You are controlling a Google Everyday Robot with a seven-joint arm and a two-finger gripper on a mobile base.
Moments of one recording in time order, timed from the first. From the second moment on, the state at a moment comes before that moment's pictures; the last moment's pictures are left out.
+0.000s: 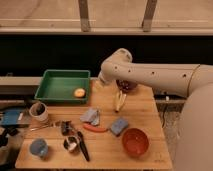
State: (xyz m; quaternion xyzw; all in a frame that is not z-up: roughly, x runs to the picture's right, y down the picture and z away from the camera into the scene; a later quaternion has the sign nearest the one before) arm 0.005 -0.038 0.790 -0.15 -0.06 0.38 0.91
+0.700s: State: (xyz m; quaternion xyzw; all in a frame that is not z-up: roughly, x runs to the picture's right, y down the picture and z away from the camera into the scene) arm -0.007 -0.042 0.796 -0.15 -0.07 0.37 0.91
